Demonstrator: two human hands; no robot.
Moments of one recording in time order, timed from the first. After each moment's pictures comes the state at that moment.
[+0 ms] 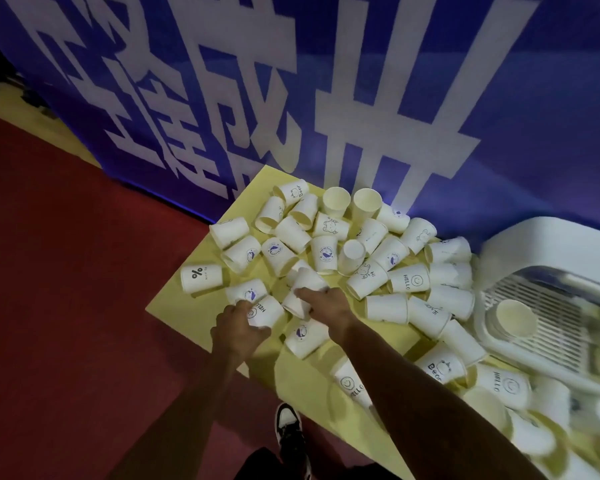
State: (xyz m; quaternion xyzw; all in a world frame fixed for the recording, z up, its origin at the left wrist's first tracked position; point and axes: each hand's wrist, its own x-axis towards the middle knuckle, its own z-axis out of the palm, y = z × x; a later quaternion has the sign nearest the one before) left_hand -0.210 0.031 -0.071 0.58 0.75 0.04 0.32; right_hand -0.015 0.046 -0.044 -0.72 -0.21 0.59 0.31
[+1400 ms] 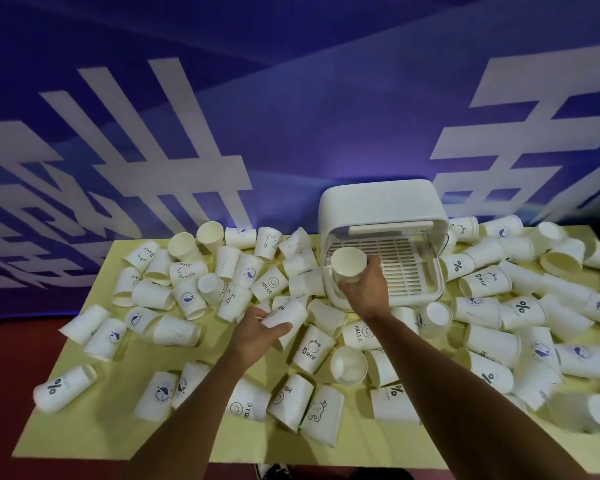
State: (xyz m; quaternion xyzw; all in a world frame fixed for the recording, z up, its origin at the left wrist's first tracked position) left_hand 0.060 -0.004 -0.033 0.63 0.57 0.04 0.52; right_hand 0.292 -0.092 -0.021 -0.83 -0.22 0.23 0.45
